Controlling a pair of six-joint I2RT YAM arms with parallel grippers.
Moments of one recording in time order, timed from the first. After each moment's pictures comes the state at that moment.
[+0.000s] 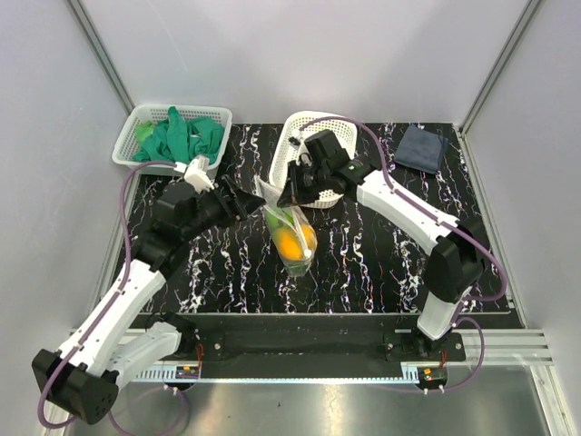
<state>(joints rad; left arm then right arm) -0.41 0.88 0.86 -0.27 0.29 -0.78 0.68 1.77 1.63 -0.59 -0.39 0.53</state>
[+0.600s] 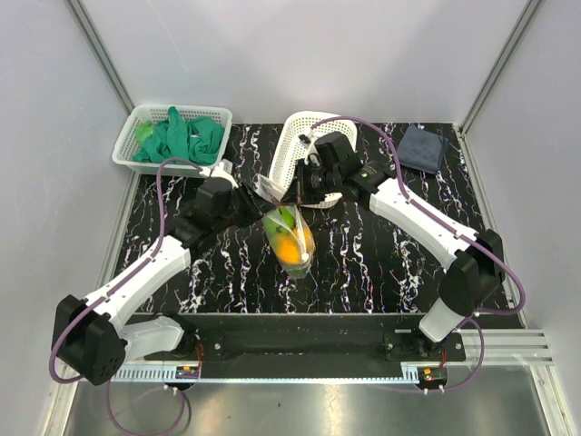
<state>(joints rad) -0.52 1.14 0.86 -0.23 0.07 -0.95 0.69 1.65 1.53 -0.53 -0.35 0.60</state>
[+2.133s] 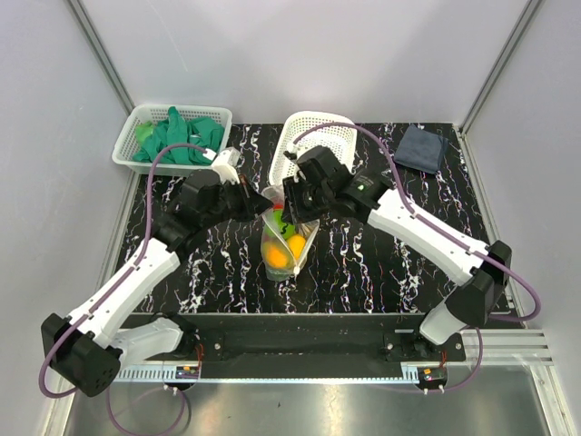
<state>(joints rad) -0.53 1.07 0.97 -0.29 0.23 -0.63 0.87 1.59 1.63 -0.80 -0.09 0.49</state>
